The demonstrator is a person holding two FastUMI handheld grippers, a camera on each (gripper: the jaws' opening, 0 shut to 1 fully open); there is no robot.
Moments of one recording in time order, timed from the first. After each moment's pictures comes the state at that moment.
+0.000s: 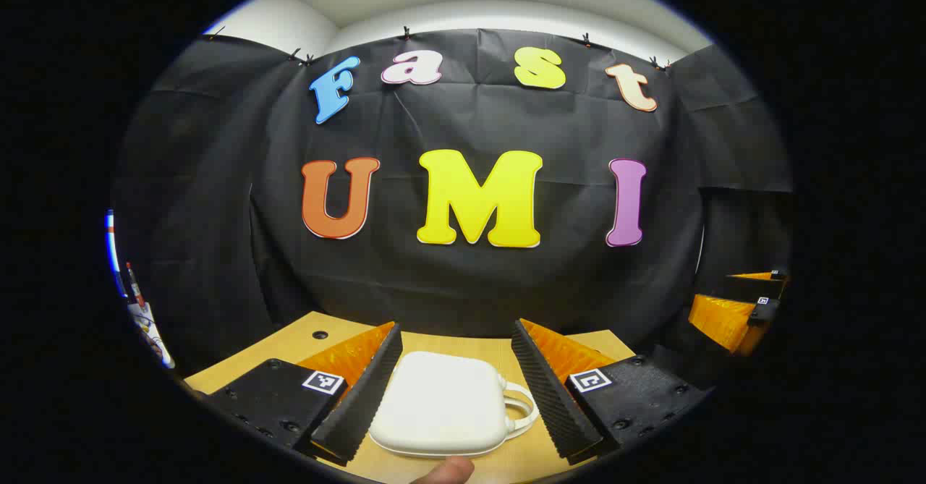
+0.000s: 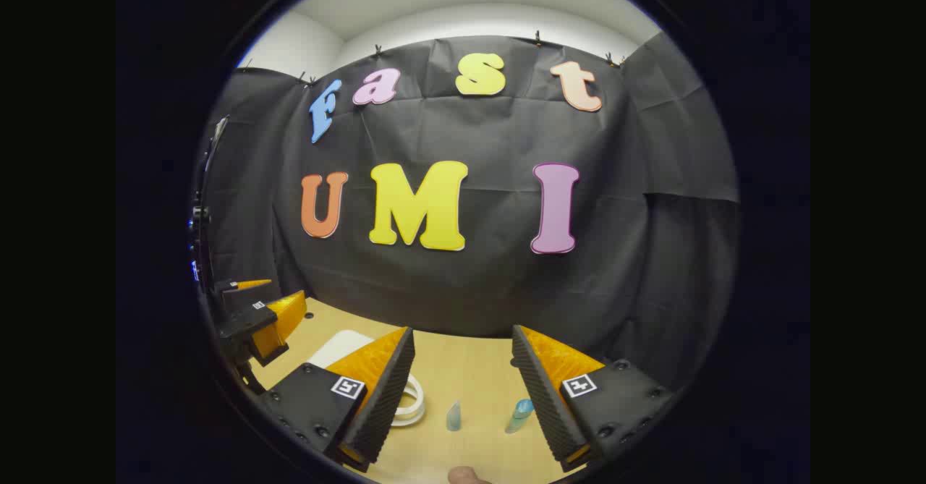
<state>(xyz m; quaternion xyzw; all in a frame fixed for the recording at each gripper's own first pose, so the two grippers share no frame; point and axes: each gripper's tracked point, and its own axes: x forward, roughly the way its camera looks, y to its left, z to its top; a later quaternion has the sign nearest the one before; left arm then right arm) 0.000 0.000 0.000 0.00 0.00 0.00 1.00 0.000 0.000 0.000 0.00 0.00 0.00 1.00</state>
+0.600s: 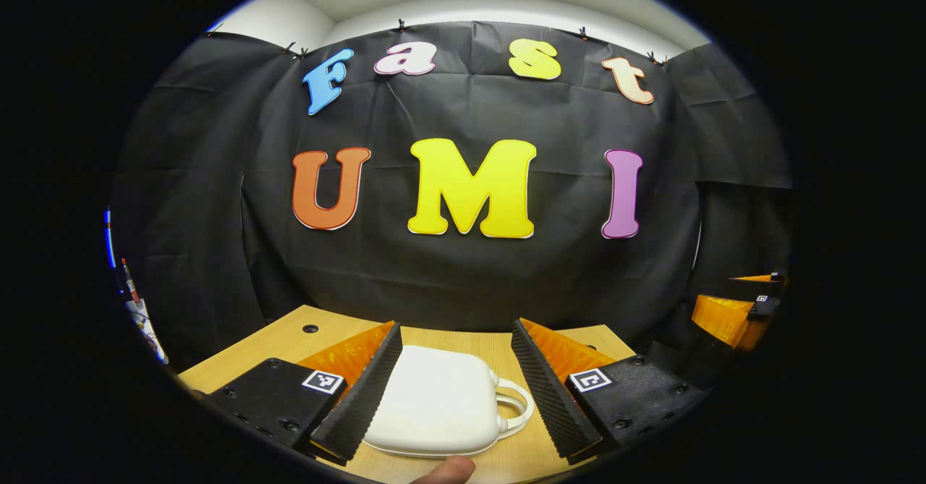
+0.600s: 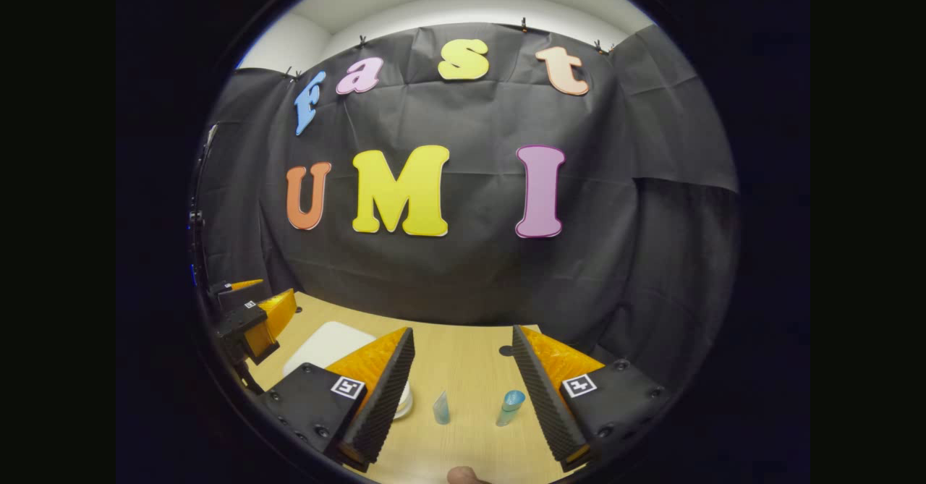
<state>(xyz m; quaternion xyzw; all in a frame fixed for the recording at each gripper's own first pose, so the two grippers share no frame) 0.013 -0.009 -0.015 0.00 0.01 -0.01 1.00 0.011 -0.023 -0.020 0.01 0.03 -0.02 1.00</state>
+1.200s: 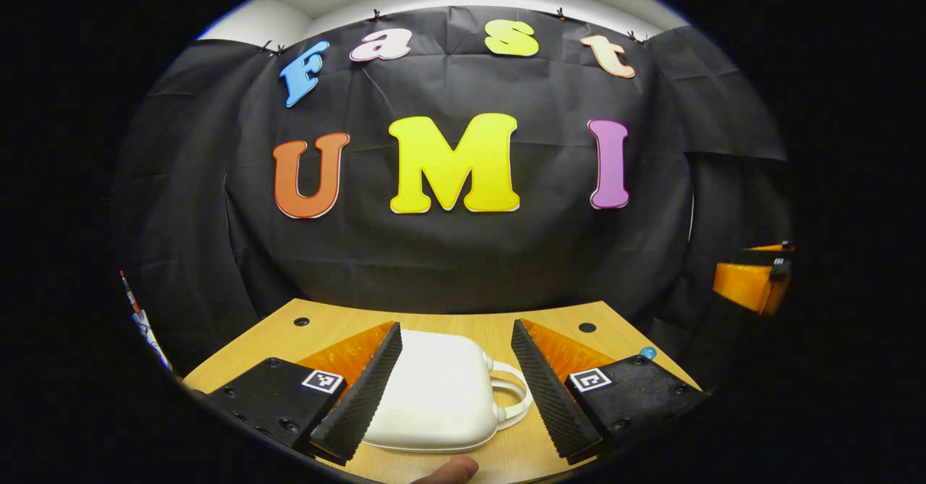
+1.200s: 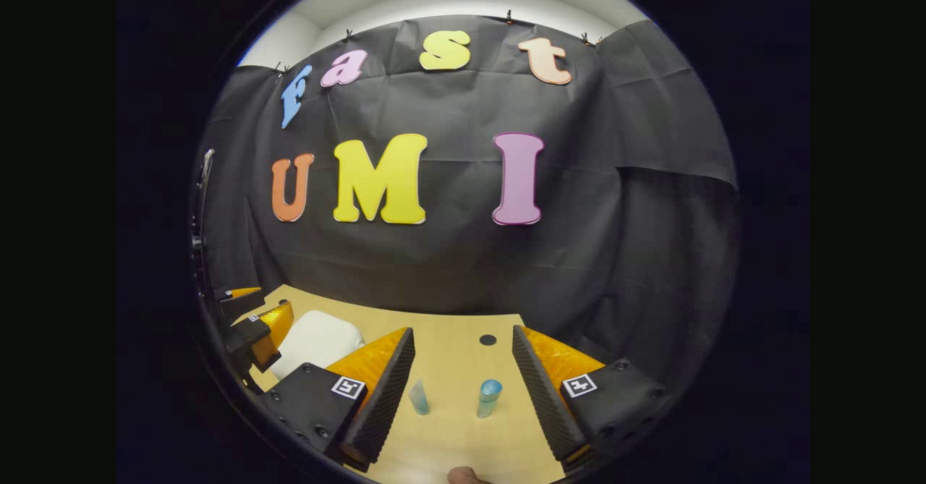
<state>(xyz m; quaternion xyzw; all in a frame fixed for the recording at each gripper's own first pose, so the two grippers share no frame) 0.027 -0.038 -0.068 0.04 0.05 -0.03 1.00 0.000 -0.074 -0.047 0.01 0.05 -0.07 1.00</state>
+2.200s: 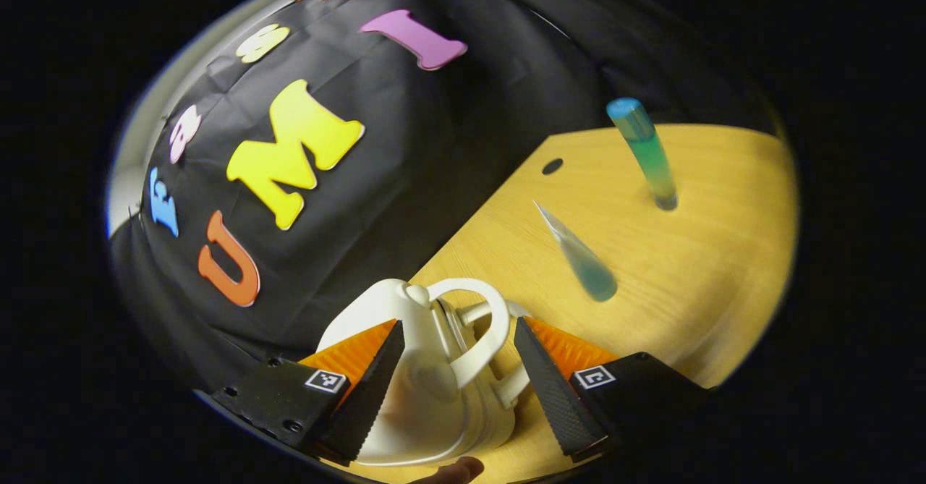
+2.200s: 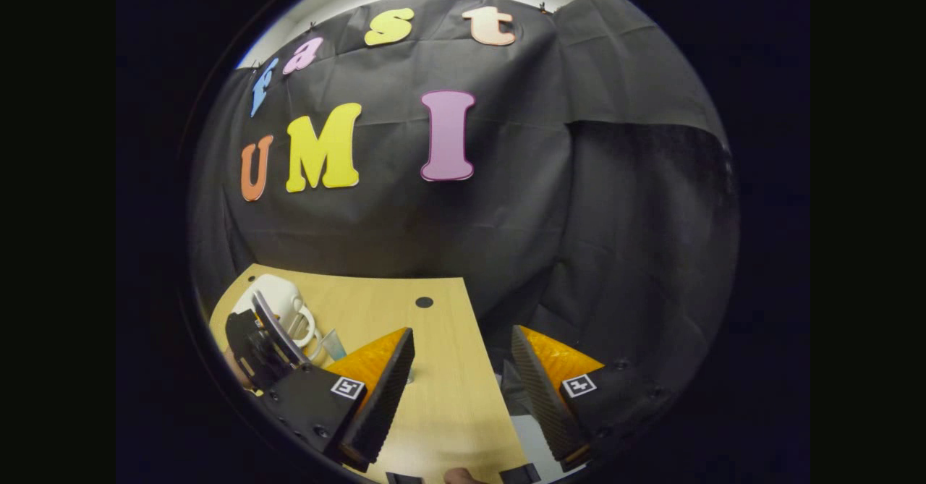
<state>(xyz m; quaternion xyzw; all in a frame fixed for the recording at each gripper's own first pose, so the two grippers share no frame) 0.072 -0.116 -0.266 0.48 0.12 -0.08 0.87 -0.023 -0.207 -0.121 0.04 0.10 -0.12 0.99</state>
